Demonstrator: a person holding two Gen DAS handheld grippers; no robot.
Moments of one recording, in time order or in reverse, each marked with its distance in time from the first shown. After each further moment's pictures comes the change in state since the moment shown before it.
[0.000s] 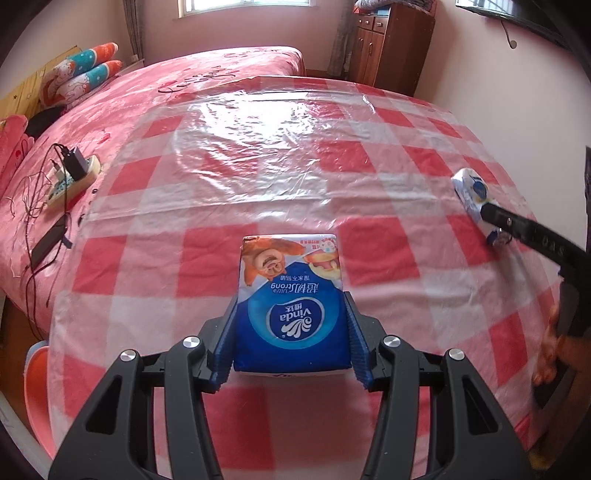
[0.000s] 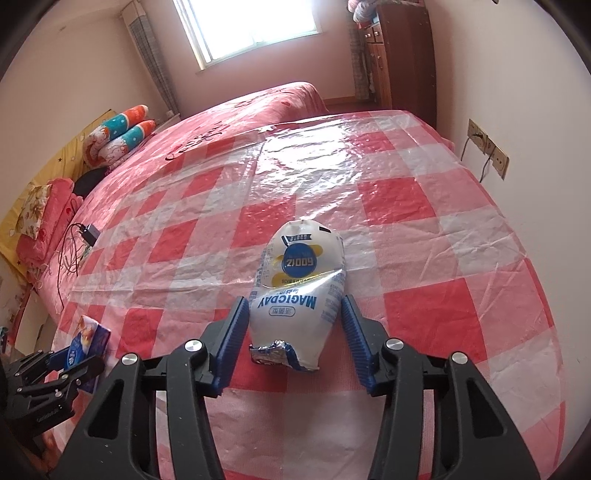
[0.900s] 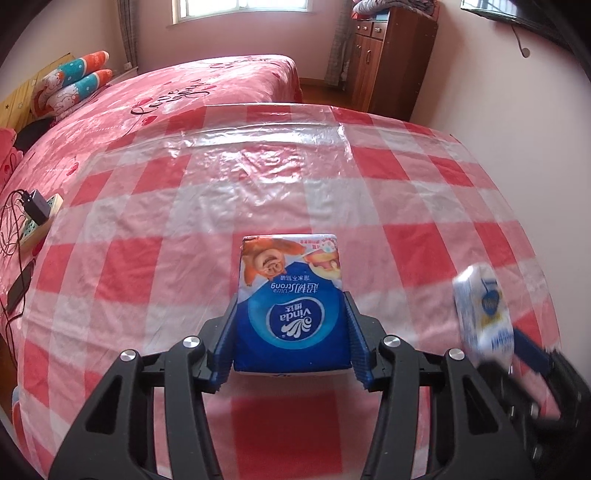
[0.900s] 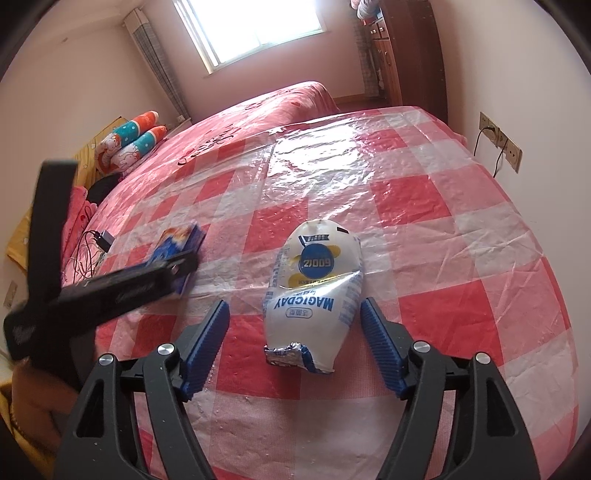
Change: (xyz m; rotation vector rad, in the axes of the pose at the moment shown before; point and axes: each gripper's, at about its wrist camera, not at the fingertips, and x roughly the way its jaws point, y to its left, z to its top) left arm 0.068 -0.068 0.098 -0.013 -0.029 -0.006; right arm 0.005 -0.004 0.005 0.028 0.003 0.054
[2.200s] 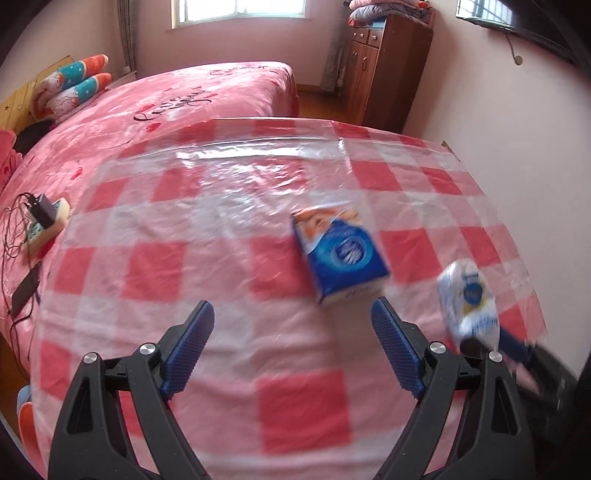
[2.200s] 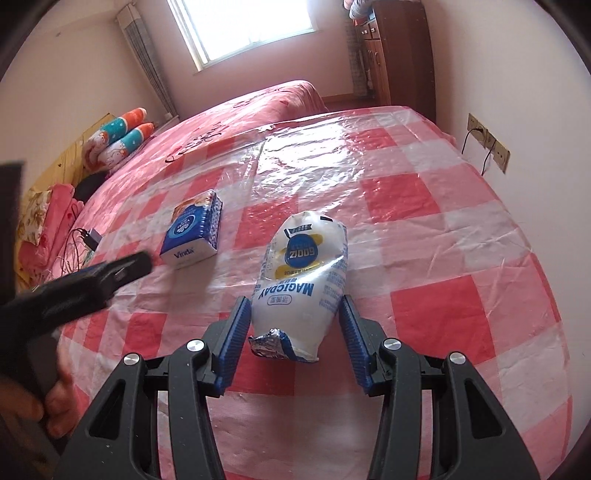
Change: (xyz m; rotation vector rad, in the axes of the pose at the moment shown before) left arm -0.014 0.007 0.011 -0.010 -0.013 -0.027; right arm -0.002 0.003 -0.003 0.006 0.001 -0.051
